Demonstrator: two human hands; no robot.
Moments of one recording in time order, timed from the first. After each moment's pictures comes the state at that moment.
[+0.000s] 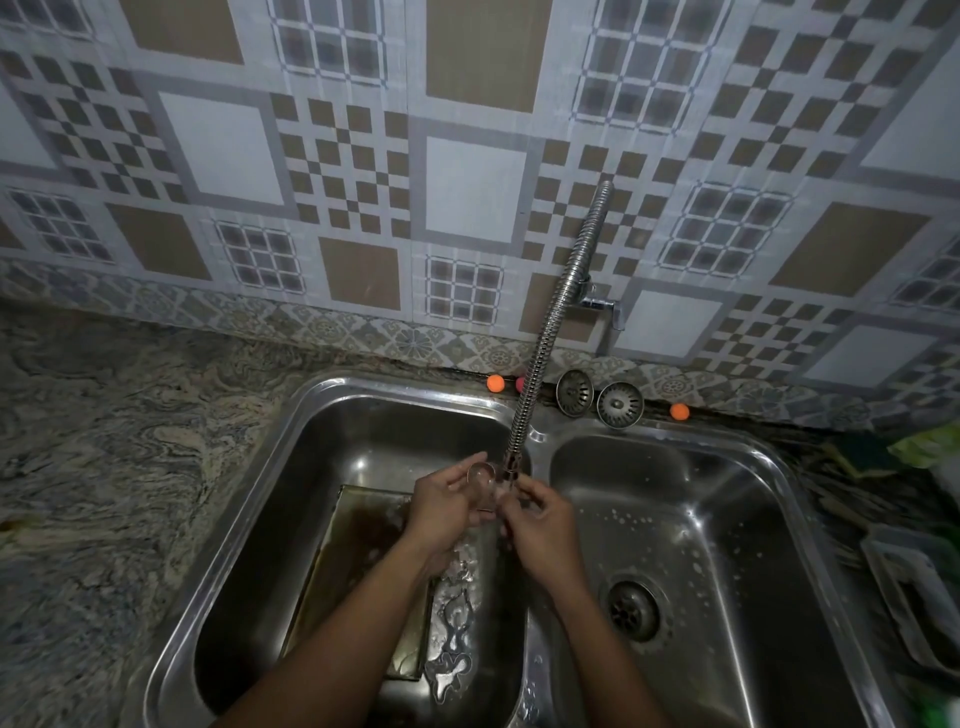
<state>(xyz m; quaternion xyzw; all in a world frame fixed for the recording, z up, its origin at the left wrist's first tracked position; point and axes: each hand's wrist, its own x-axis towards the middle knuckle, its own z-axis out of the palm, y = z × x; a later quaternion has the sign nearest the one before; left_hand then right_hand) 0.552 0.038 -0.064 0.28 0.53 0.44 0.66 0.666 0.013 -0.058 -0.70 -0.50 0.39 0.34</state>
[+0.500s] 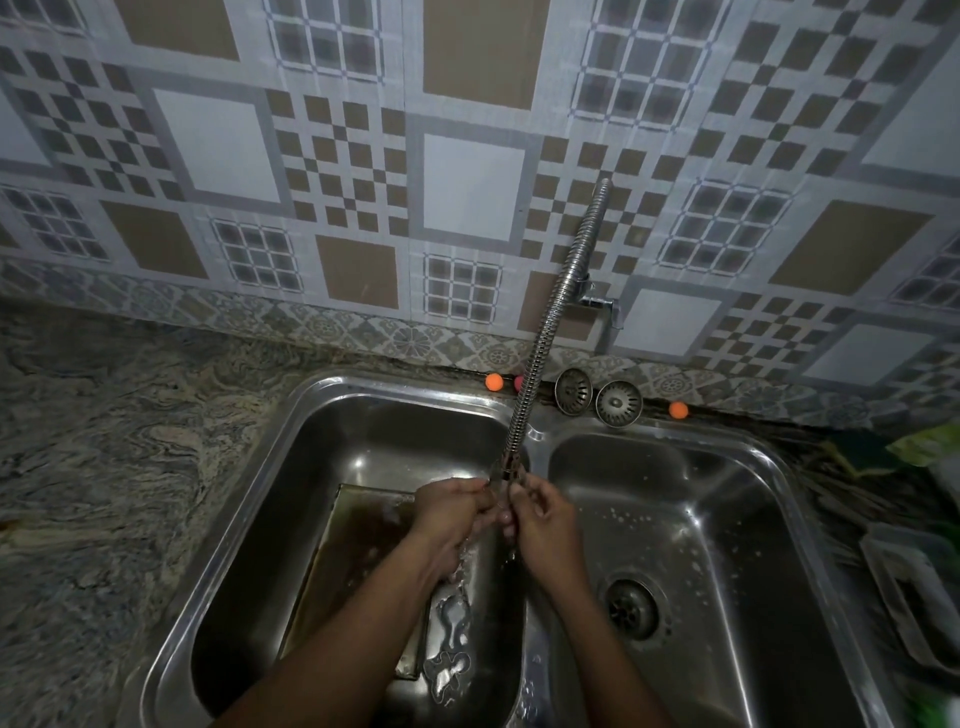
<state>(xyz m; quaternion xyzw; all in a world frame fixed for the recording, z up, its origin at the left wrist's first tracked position) 0.565 0.038 -0.060 0.19 0.56 0.42 0.69 0.676 0.014 -0.074 -0.70 -0.50 0.37 0.36</state>
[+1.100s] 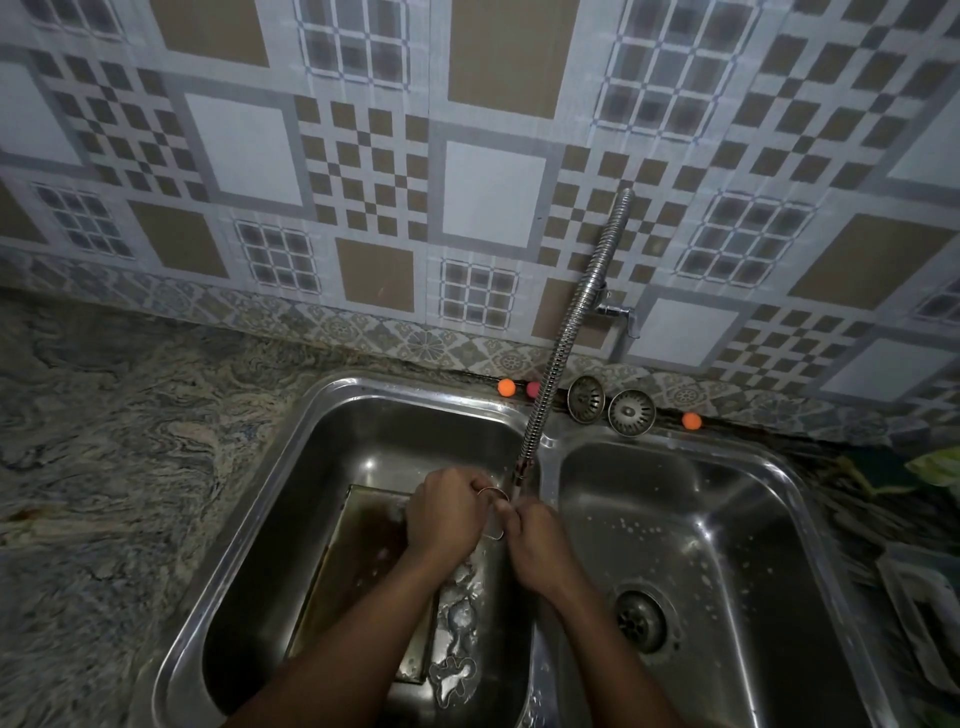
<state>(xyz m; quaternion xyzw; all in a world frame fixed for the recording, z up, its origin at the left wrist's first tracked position) 0.544 0.035 -0.049 0.61 0.71 0.25 0.25 0.668 0.014 -0.055 -0.64 -0.65 0.36 0.22</state>
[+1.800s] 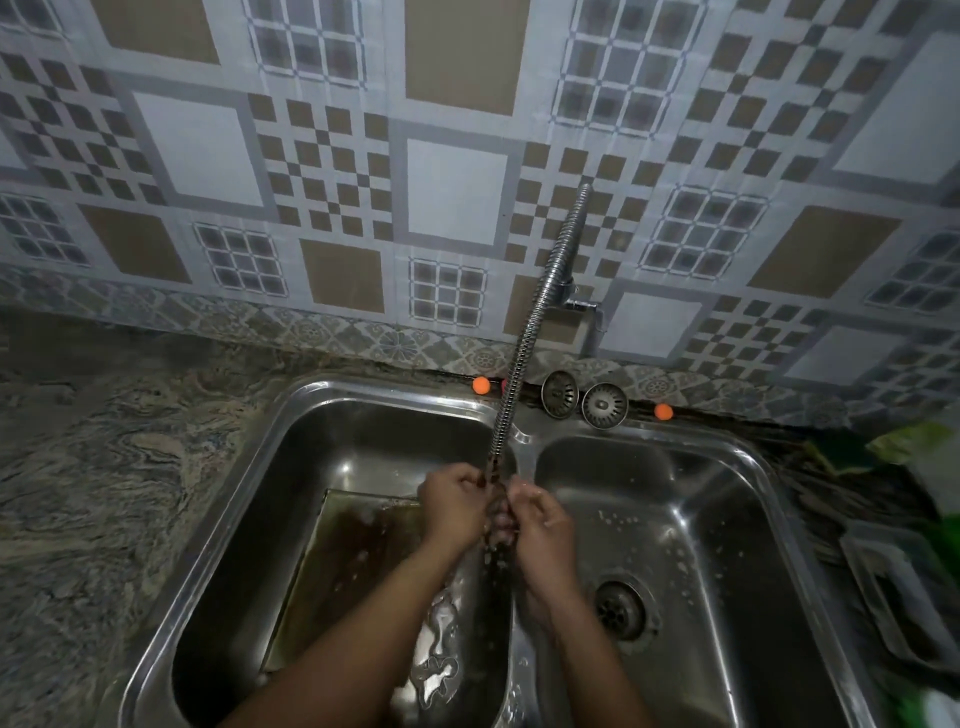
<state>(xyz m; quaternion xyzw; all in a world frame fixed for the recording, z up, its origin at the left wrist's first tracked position) 0.584 0.043 -0.063 0.43 0.66 0.41 0.46 0.675 0.002 -0.053 -0.56 -0.25 0.54 0.57</state>
